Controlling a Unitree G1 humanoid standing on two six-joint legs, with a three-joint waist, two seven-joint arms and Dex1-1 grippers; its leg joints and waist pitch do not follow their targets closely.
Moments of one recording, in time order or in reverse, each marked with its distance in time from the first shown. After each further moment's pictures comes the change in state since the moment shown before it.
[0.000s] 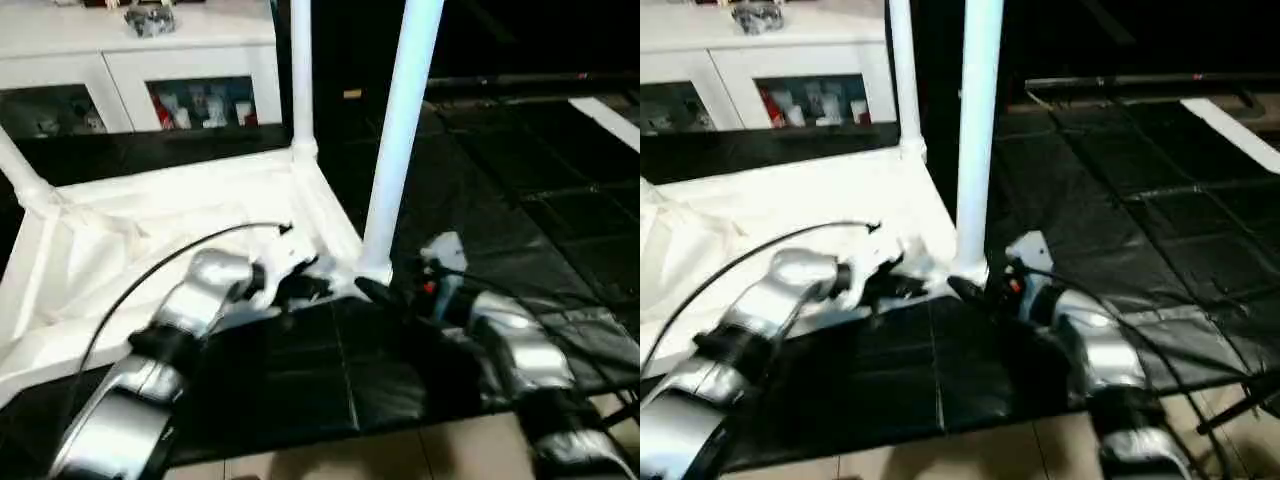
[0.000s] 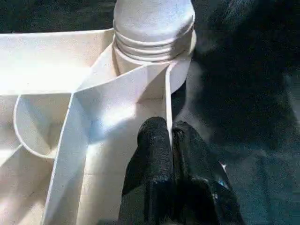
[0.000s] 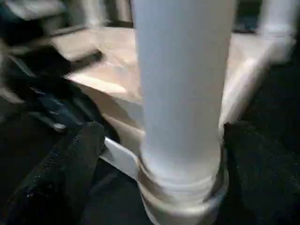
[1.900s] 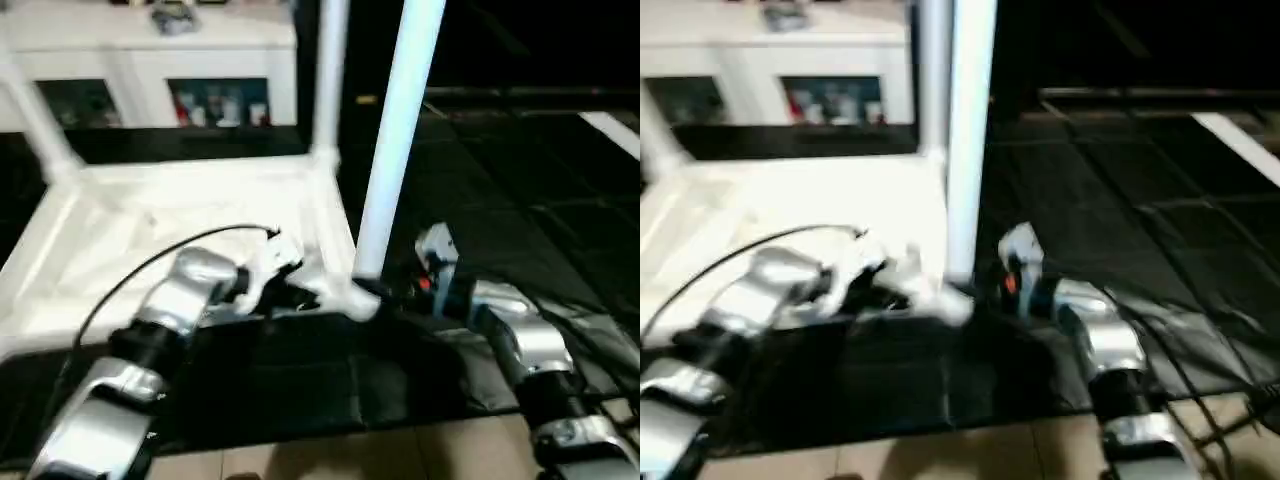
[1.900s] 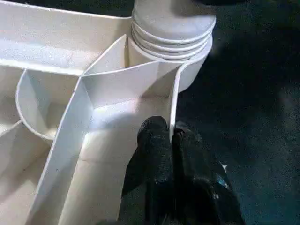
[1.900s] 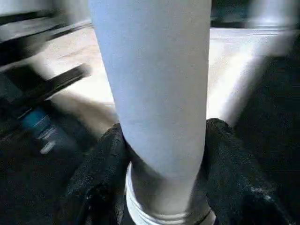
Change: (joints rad) left arm -0.062 -0.048 0.006 0.021 -0.027 0.234 0.127; right arm -0.097 0.102 -0.032 0.073 -0.040 0.121 -0.192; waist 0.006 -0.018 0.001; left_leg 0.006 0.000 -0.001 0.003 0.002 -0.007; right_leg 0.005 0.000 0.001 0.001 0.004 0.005
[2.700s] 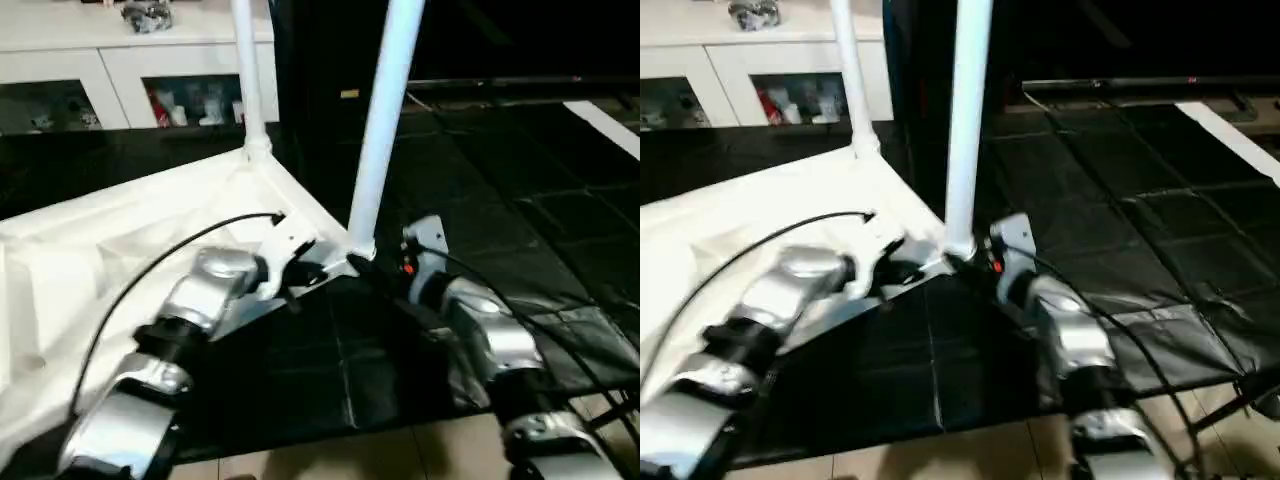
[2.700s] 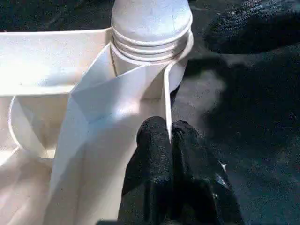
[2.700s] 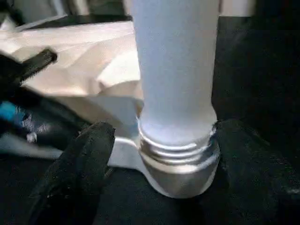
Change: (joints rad) left arm 0.007 0.013 0.018 0.018 0.006 -0.100 0.033; right arm 0.000 -0.023 0.008 0.059 -0.028 -0.076 -0.008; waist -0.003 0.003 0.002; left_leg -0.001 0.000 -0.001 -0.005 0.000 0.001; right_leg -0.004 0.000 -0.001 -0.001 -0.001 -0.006
